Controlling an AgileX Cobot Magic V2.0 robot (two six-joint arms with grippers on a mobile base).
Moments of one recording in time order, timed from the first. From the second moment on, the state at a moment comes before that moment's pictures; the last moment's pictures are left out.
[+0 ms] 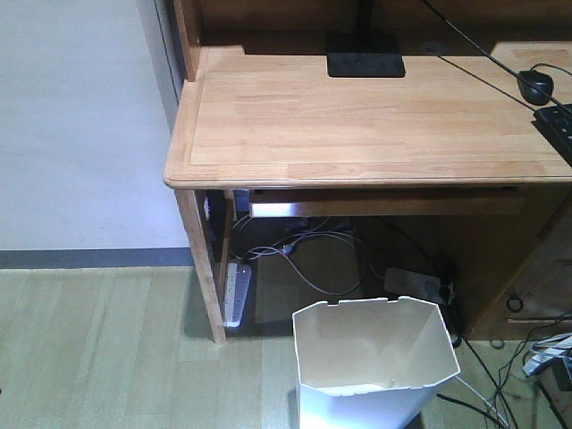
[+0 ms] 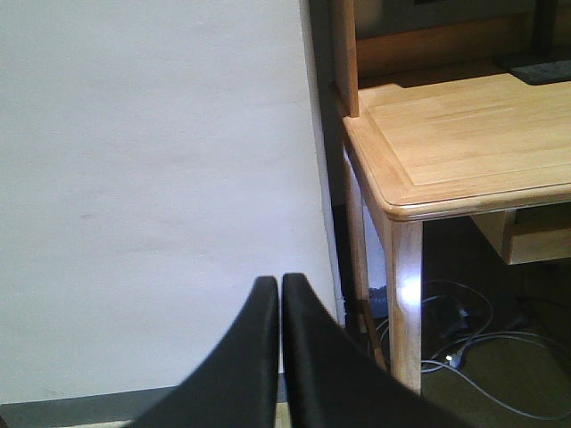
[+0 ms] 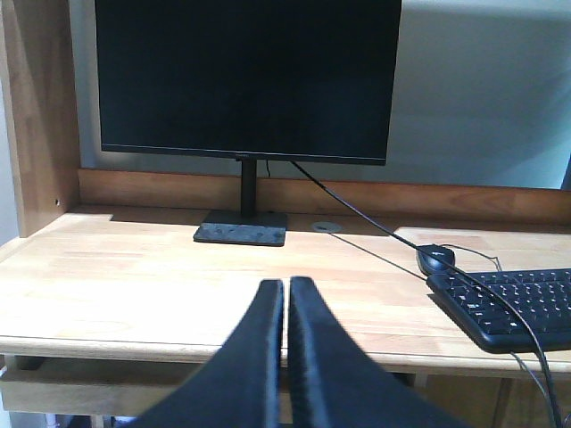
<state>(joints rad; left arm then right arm) 0.00 -0.02 0.03 0.14 0.27 -0.05 0.00 -0.01 0.03 -0.04 0.02 -0.01</state>
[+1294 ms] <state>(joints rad) 0.00 -0.02 0.03 0.14 0.27 -0.05 0.00 -0.01 0.03 -0.04 0.01 -0.02</state>
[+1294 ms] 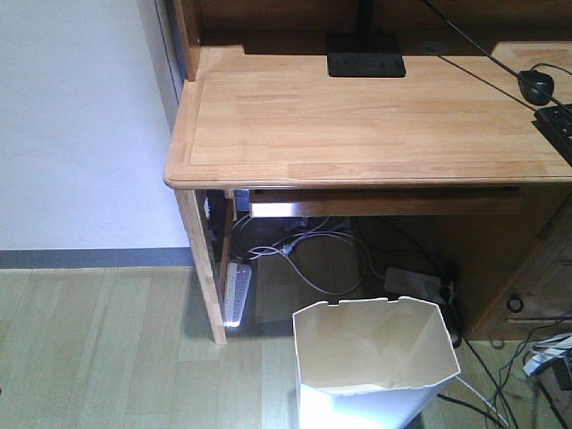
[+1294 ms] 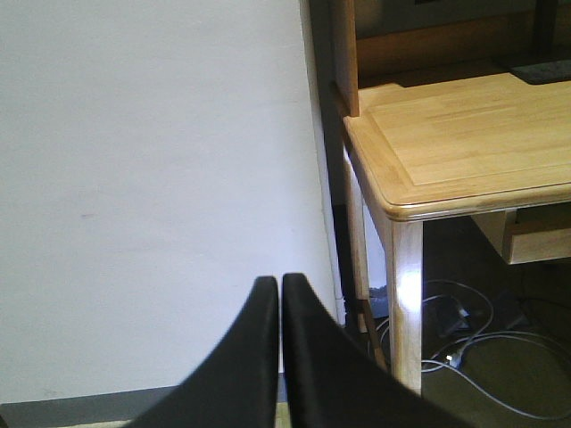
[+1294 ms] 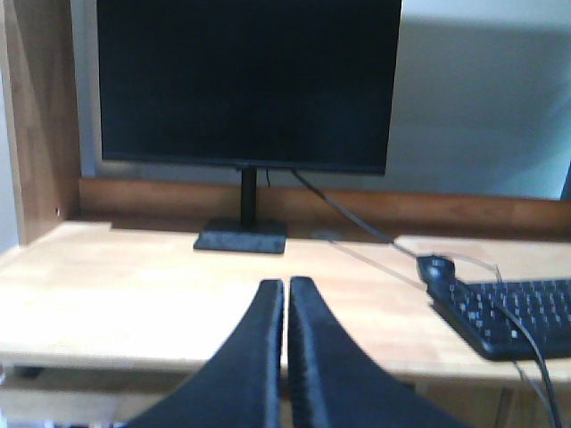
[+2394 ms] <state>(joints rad) 0.00 -0.02 0.03 0.14 0.27 -0.05 0.00 0.80 -0.40 0.05 0.51 -0.02</state>
